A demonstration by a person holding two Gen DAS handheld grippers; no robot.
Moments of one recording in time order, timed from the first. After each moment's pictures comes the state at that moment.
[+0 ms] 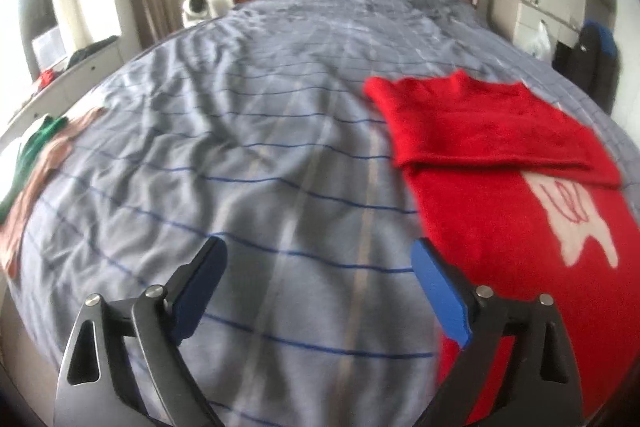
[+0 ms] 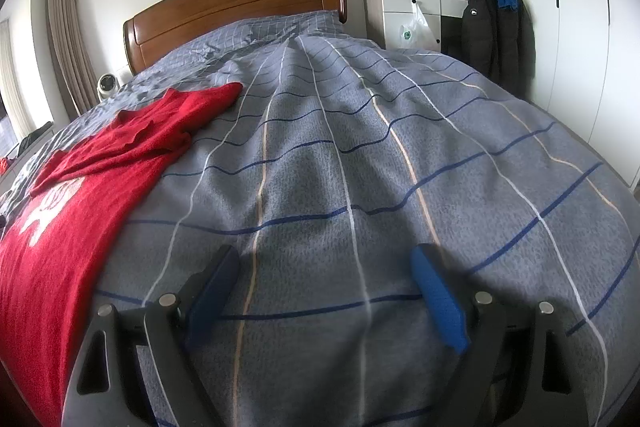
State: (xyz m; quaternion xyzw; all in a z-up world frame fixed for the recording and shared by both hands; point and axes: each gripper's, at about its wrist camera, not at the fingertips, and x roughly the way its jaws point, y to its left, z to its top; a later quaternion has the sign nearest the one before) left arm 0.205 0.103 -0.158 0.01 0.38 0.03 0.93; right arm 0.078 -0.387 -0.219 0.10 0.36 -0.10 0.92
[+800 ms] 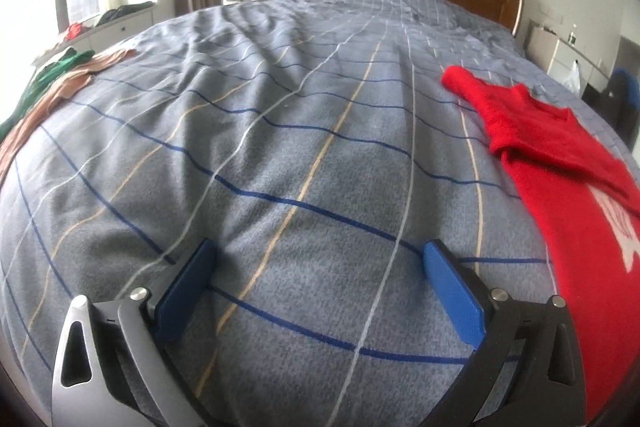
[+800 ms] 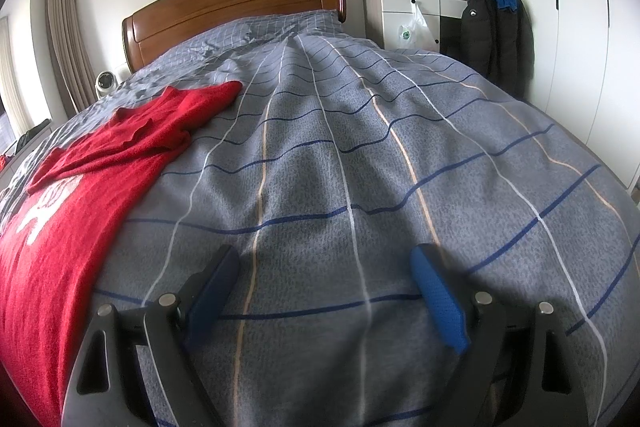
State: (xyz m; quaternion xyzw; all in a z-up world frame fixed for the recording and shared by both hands) left arm 0.204 0.153 -0.210 -0.06 0.36 0.07 0.93; right arm 0.079 -0.385 -0.219 0.09 0.36 -0.10 0.92
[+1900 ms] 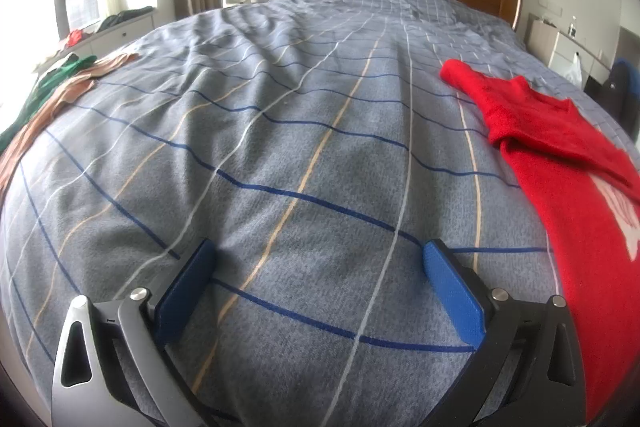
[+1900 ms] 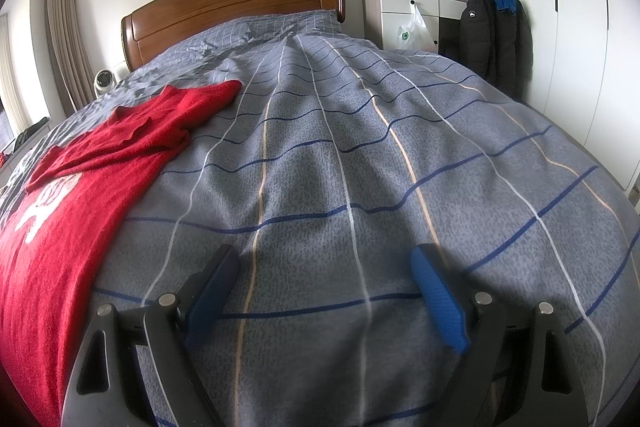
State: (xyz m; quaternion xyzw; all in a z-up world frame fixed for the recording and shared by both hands) left arm 0.203 0.151 -0.209 -0.05 0.37 0.07 0.93; right arm 0.079 -0.384 -0.219 0.09 0.36 -0.10 0.92
